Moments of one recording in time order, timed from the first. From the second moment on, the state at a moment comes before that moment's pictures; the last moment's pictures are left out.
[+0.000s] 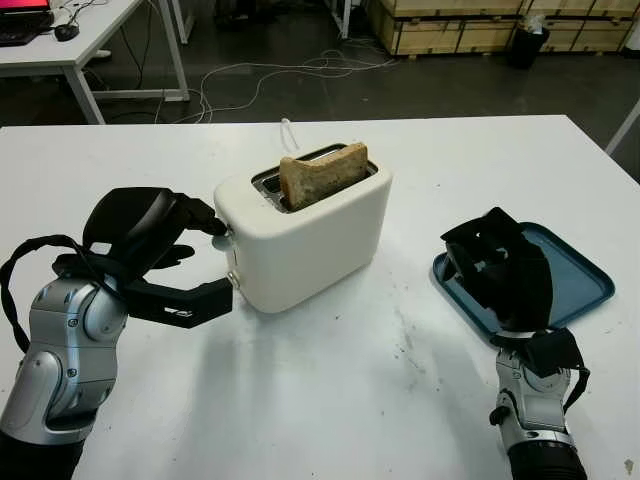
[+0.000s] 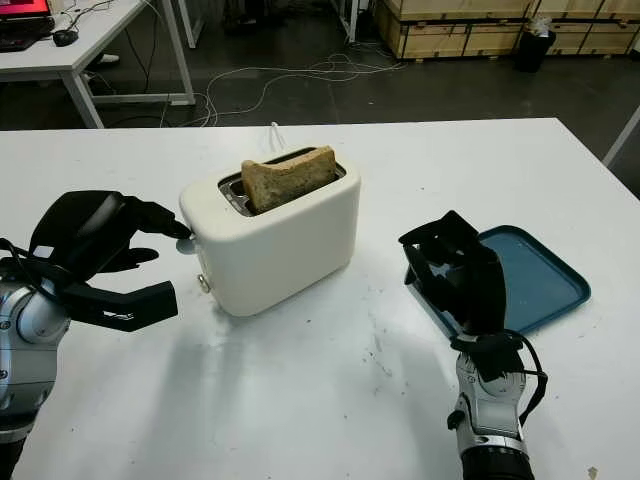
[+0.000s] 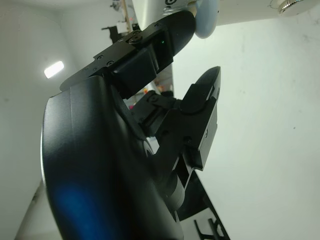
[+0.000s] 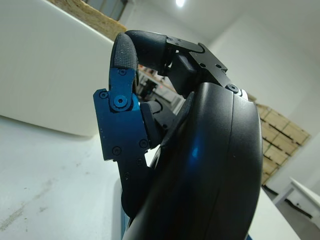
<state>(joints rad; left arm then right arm) -0.13 0.53 -0.05 -0.44 0.83 0.18 -0.38 -0.10 -0.17 -0.14 0.33 0.15 -0.69 0.27</state>
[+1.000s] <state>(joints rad) -0.11 0.52 -0.05 -0.45 0.83 0.17 -0.34 -0.10 -0.17 -0.14 0.34 0.15 -0.69 0.27</state>
